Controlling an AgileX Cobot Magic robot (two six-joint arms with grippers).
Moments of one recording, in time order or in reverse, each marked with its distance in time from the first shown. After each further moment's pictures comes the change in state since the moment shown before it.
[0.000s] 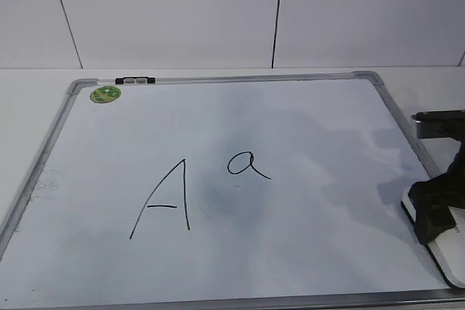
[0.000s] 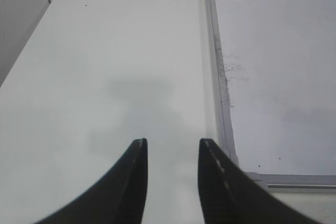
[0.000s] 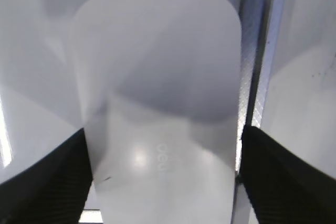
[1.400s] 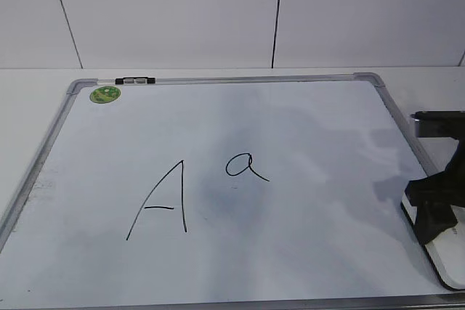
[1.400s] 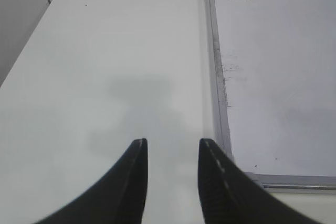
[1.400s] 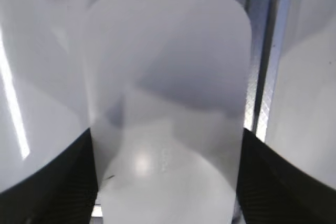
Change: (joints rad) left arm 0.000 0.000 0.000 0.000 0.000 0.000; right arm 0.000 0.005 -0.024 0.048 0.043 0.007
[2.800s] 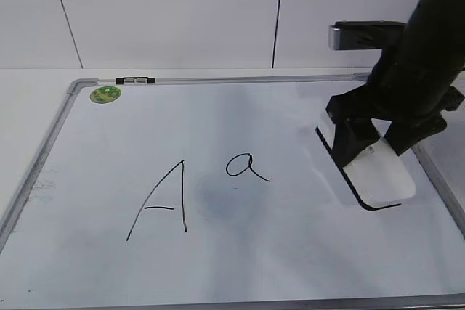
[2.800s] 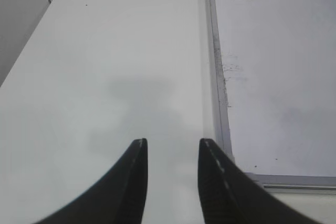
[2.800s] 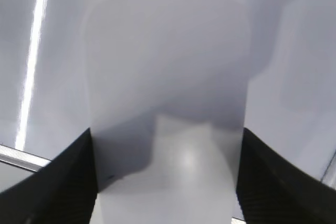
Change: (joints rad) left arm 0.000 0.000 0.000 0.000 0.000 0.000; right arm 0.236 0.037 -0.398 0.095 0.222 -0.044
